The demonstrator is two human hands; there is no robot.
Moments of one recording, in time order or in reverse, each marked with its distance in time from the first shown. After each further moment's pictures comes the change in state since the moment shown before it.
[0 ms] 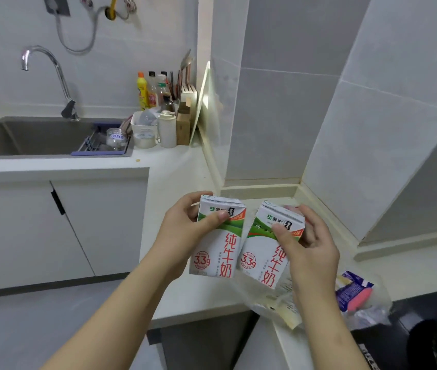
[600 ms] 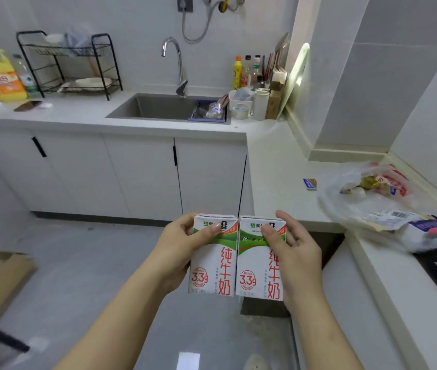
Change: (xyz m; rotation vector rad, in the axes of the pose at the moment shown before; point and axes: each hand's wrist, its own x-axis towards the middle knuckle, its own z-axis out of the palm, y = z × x) left_hand -0.288 0.001 -0.168 -0.037 0.223 -0.234; right_hand -0.279 -0.001 0.079 0.094 -0.328 0.348
